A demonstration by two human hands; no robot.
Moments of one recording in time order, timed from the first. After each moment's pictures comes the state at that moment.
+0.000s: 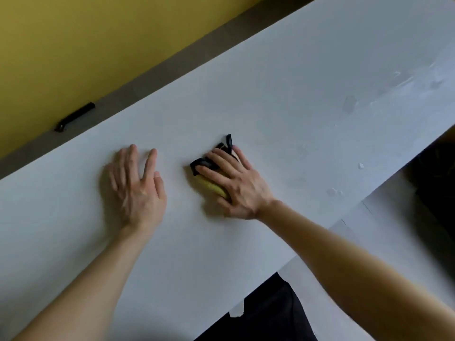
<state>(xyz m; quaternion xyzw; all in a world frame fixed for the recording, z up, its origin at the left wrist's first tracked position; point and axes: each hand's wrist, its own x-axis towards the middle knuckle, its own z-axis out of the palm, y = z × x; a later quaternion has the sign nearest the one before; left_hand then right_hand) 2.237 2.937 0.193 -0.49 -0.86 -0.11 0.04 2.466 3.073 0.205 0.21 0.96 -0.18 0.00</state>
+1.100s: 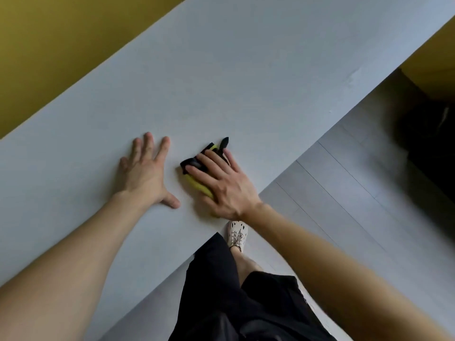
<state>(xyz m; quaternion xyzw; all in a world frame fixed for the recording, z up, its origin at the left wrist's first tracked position) 2.395 3.007 0.259 -0.55 -0.77 0.23 -0.23 2.622 3.041 0.205 0.27 0.94 -0.18 -0.02</state>
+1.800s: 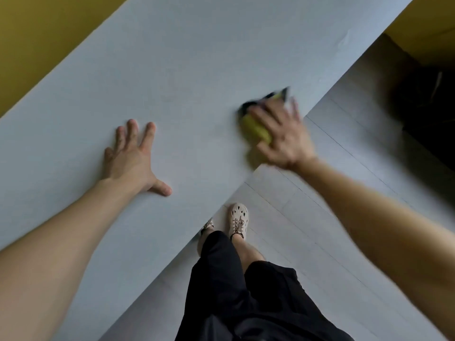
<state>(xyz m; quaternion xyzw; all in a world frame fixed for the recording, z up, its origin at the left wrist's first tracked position) 2.390 3.008 0.254 -0.55 -0.76 0.23 -0.24 2.738 3.120 0.196 0.44 0.89 -0.12 -0.05</state>
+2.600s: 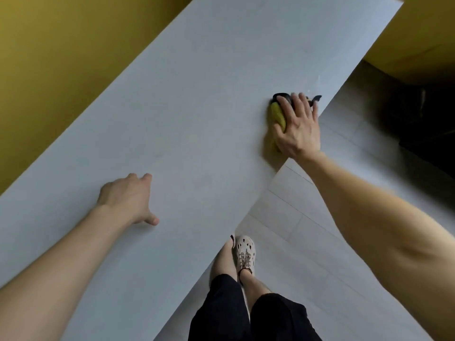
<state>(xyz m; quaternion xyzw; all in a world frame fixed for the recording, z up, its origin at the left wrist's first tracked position) 2.410 3.070 0.304 -0.59 -0.70 0.35 -0.19 2.768 3.225 0.192 0.66 0.73 -0.11 -0.09</state>
